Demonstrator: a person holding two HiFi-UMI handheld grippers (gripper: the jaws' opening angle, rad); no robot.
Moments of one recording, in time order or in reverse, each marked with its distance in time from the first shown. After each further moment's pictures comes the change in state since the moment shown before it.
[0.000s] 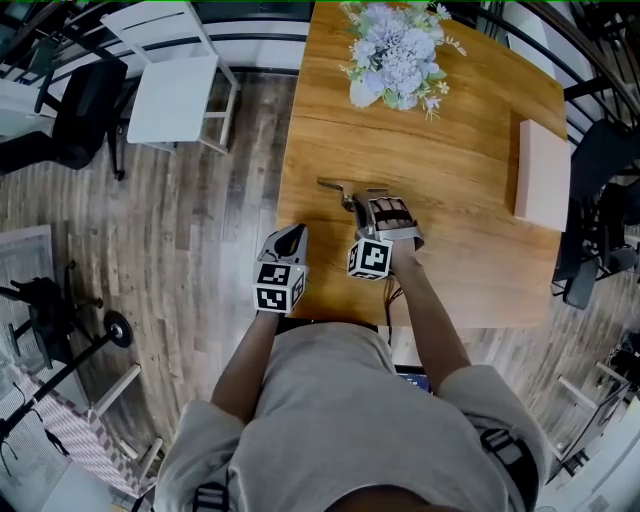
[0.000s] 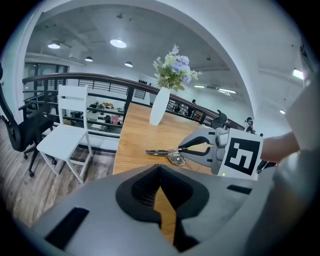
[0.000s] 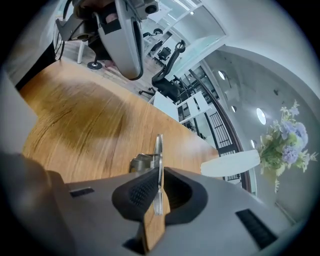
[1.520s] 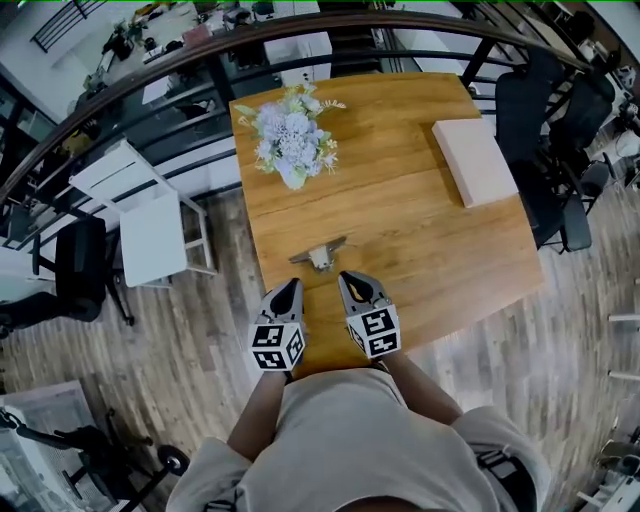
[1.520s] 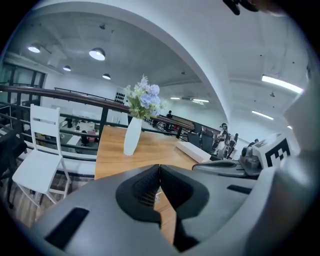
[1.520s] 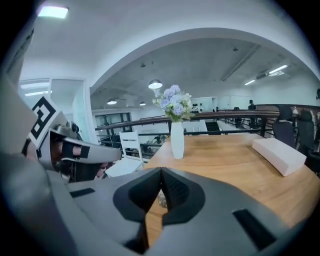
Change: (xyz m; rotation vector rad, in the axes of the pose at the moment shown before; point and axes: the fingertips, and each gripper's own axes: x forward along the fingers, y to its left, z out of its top) left arm -0.036 -0.060 0.102 0.152 -0.151 -0.229; right arm -0.146 -0.050 0.004 1.429 -0.279 -0.230
